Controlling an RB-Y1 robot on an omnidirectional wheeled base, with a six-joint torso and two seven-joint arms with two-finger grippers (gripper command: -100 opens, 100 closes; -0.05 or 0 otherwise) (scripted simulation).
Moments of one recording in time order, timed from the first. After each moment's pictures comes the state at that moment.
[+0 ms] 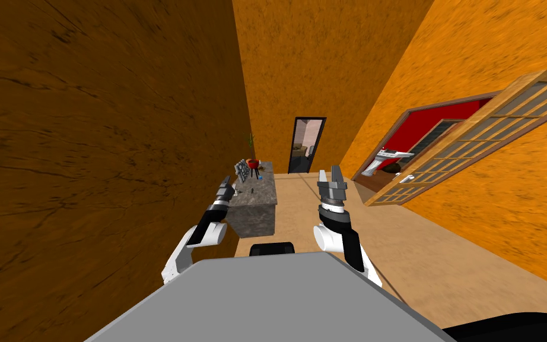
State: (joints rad) left arm 0.32 0.14 0.01 -2.19 -0.05 -0.01 0.11; right arm 0.46 -0.03 0.03 -2.38 -0.04 -0.53 0.17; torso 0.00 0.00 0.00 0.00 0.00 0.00
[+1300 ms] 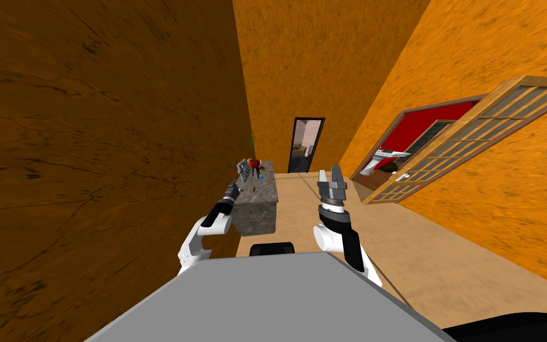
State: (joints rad) left arm 0.21 0.13 0.00 -2.12 -0.06 0.33 0.17; right arm 0.46 -0.03 0.03 -2.38 -0.04 -0.53 0.17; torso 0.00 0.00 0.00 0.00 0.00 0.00
